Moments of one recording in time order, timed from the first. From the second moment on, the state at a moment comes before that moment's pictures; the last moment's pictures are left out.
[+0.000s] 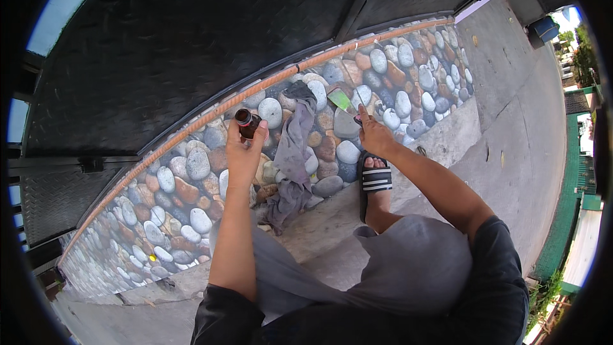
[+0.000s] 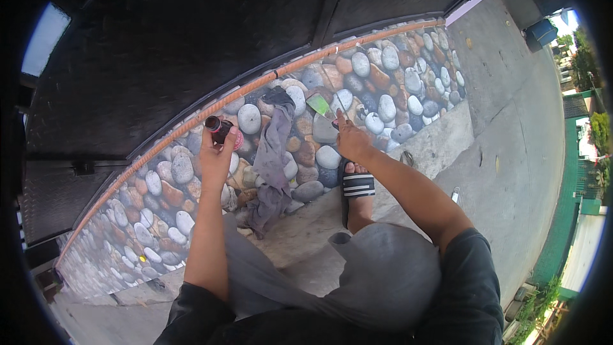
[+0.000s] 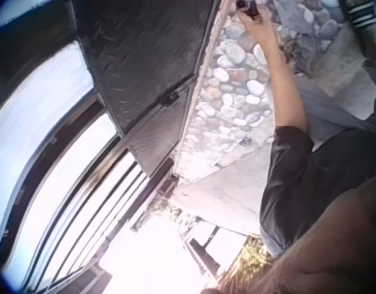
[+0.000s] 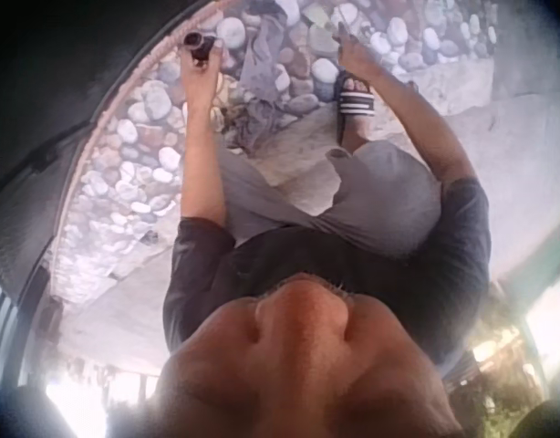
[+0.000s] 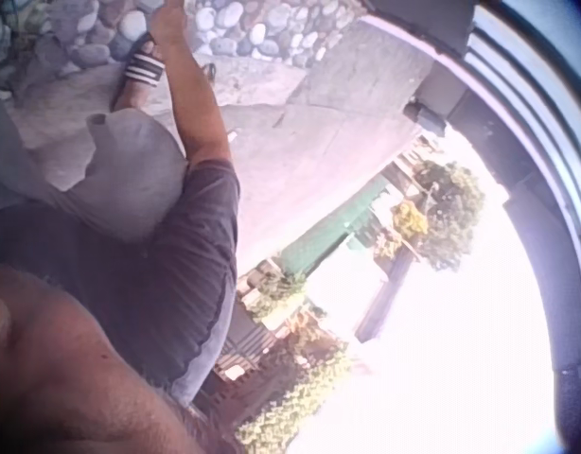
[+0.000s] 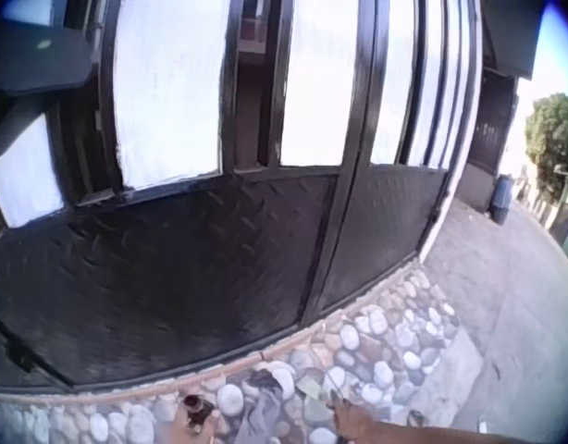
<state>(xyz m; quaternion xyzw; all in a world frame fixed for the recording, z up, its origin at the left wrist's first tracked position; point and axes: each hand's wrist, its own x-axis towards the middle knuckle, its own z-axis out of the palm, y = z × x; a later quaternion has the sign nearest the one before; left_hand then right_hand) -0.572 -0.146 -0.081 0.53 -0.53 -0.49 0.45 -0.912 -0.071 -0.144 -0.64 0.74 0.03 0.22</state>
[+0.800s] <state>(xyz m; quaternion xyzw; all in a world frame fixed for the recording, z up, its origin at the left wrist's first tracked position) -0.586 -0.152 -0.101 0.54 -0.56 -0.48 0.41 -0.855 -0.207 -0.095 -0.65 0.72 -0.02 0.23</state>
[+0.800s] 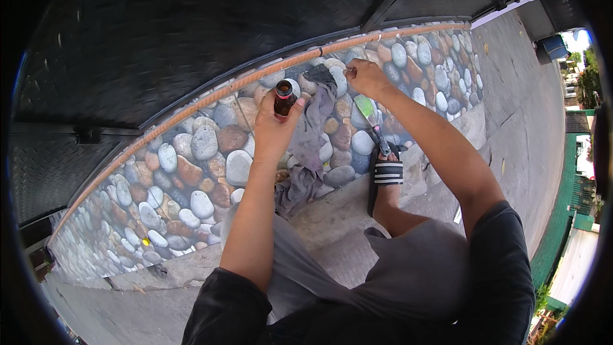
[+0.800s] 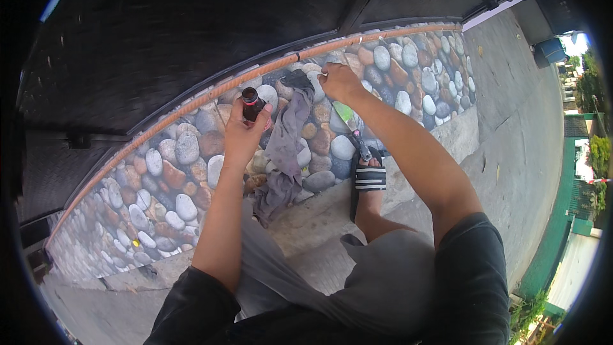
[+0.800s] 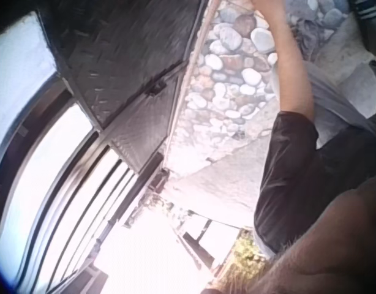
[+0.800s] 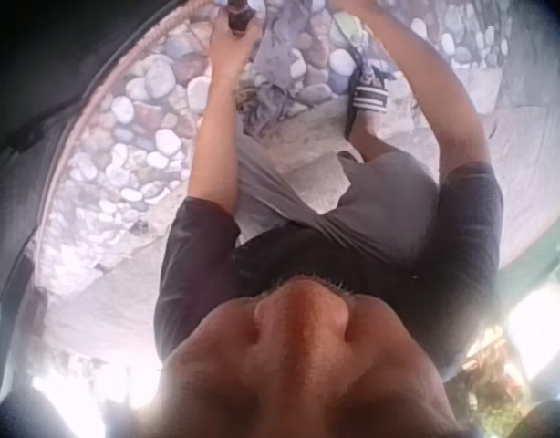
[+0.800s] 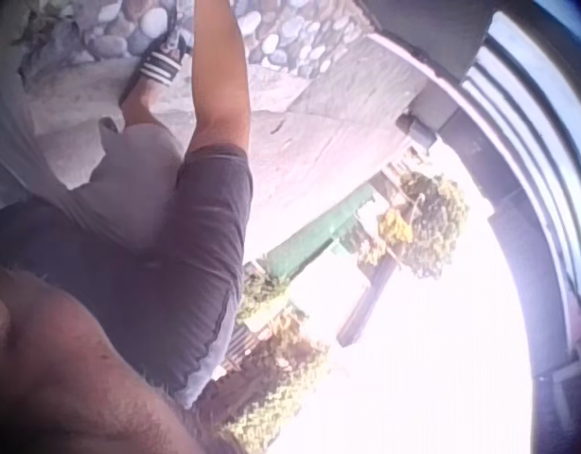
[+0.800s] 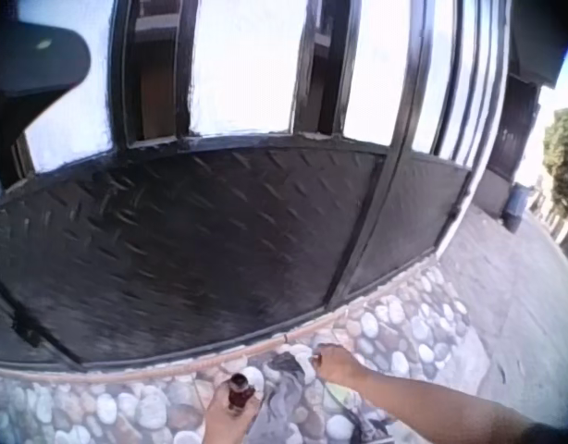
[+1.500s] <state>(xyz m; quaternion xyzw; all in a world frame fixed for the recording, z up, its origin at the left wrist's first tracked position) -0.541 -0.135 -0.091 0.56 -0.65 -0.43 0.29 -0.803 -0.178 -0.133 -0.51 0.67 -0.28 0.46</state>
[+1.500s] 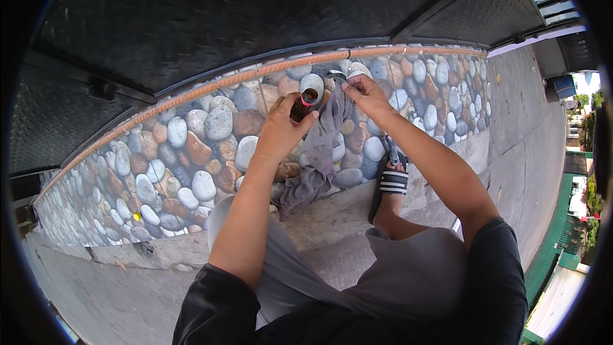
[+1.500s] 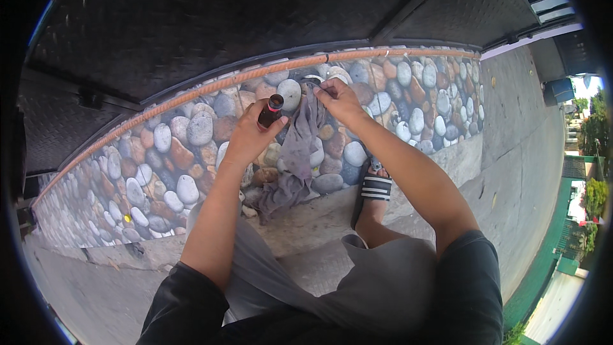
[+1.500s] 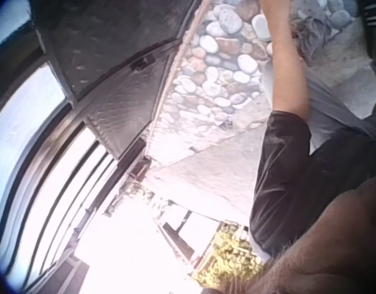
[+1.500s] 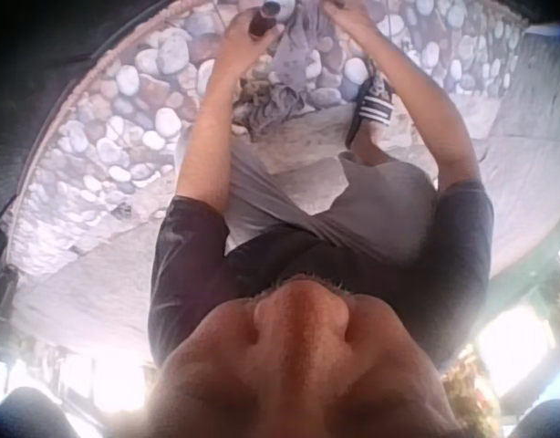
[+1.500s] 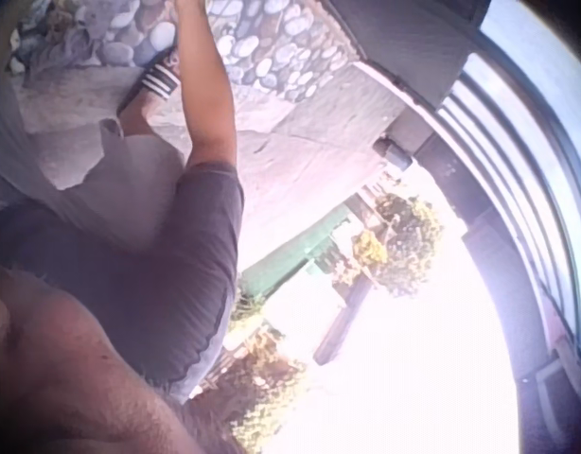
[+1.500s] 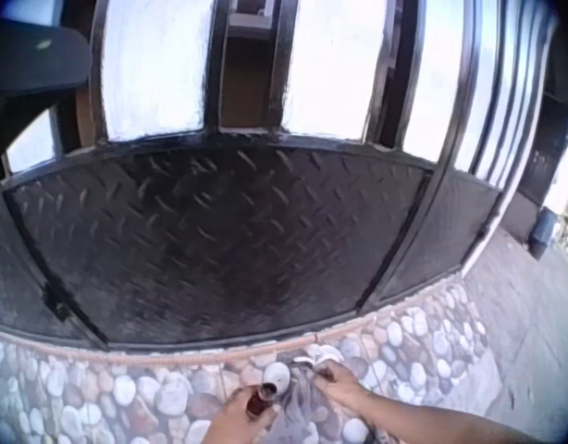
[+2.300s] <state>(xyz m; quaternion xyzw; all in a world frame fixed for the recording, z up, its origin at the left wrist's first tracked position) -0.593 -0.137 -0.109 0.53 -0.68 -0.40 0.30 -0.829 -0.143 -0.102 -0.35 0.63 -0.34 0.60</state>
